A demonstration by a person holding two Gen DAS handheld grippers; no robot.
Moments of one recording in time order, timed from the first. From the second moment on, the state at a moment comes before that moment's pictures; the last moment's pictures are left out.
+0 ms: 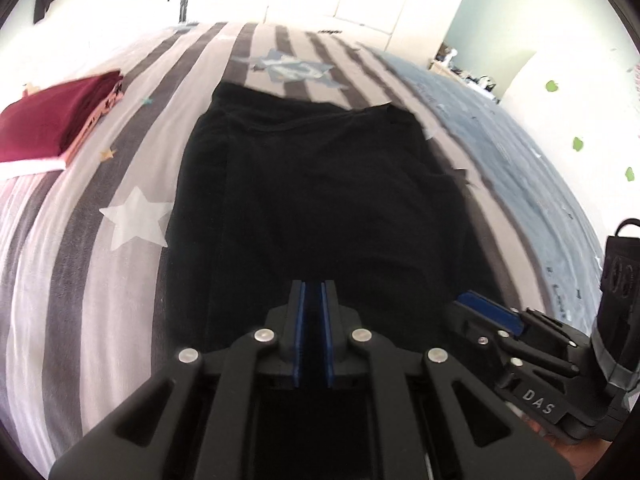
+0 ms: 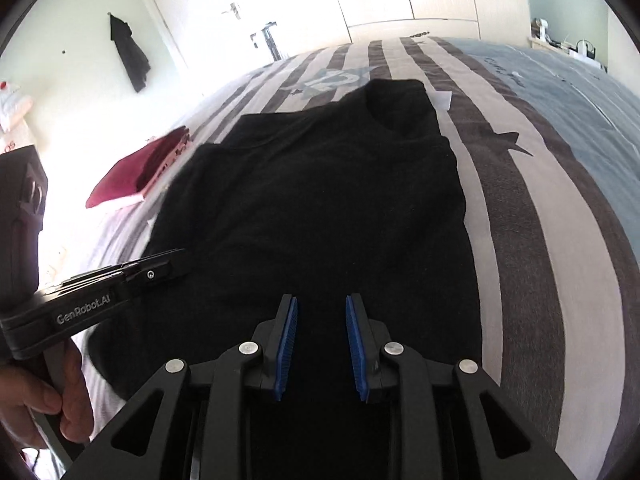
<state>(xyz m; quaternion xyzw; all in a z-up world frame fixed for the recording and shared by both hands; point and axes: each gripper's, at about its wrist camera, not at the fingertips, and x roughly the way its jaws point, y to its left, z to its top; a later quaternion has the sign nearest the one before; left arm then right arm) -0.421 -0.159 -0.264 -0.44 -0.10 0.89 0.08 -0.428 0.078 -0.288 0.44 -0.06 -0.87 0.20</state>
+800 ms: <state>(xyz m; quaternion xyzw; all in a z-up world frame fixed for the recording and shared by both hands) -0.353 -0.173 -0.290 -0.48 -0.06 0.87 0.04 -0.361 0.113 -0.302 0.44 -0.05 -0.88 0.18</state>
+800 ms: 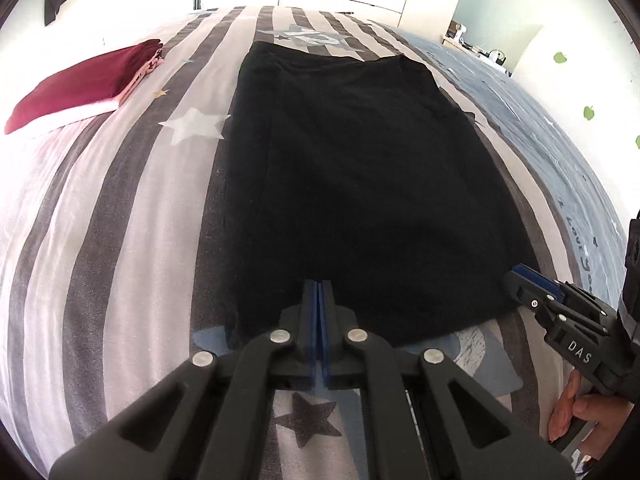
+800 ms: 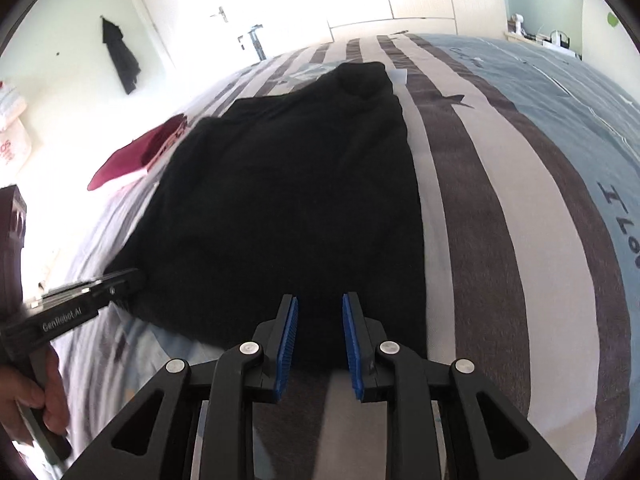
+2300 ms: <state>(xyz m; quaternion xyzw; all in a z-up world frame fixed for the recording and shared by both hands) -0.493 -0.210 -0.291 -0.44 -0.10 0.89 0.02 -0.504 0.085 -0.276 0.42 -0.06 -0.89 0.15</state>
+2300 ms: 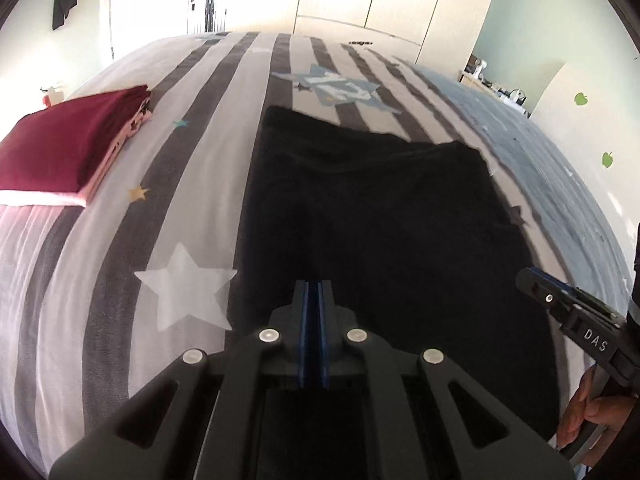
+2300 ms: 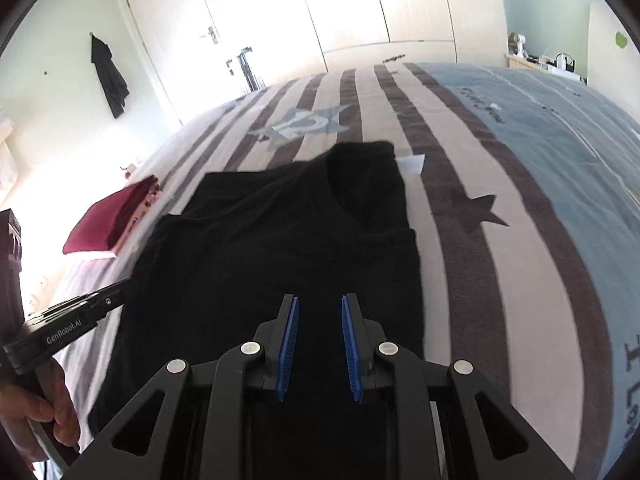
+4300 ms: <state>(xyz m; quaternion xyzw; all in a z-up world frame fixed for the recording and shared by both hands) -0.494 -0.252 -0.257 -0.41 -0.13 0.90 0.01 -0.519 0.131 -0.244 0.41 -0.07 -0.90 0.17</state>
